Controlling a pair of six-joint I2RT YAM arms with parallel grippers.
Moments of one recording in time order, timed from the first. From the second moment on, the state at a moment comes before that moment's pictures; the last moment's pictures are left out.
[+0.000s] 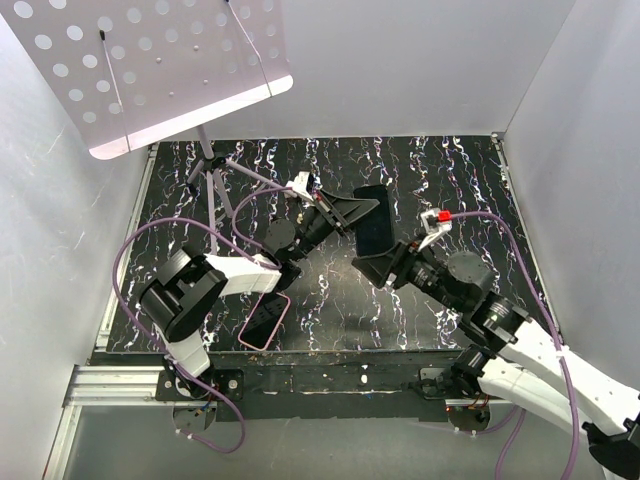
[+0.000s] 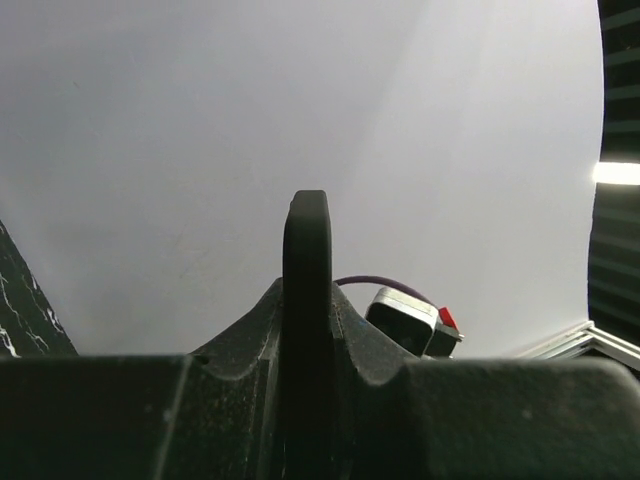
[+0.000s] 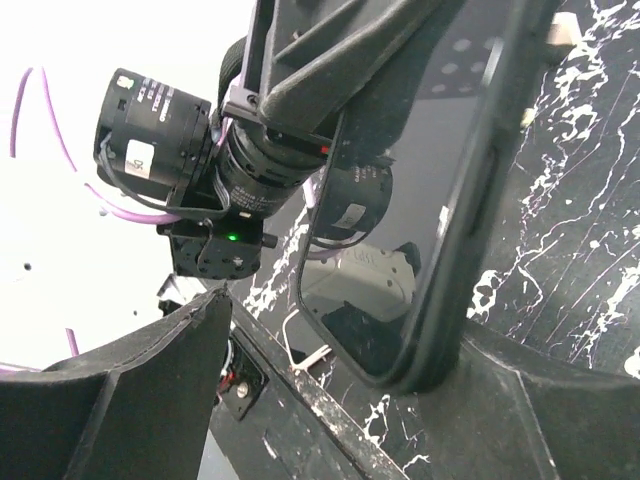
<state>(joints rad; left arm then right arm) -0.79 1.73 0.84 1.33 0.17 -1.54 0.84 0.67 0.61 -0.03 -0.05 0.69</state>
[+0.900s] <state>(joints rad) -0.83 1.67 0.82 1.34 -0.02 -1.47 0.84 0.70 0.46 0.35 -0.02 0.77</state>
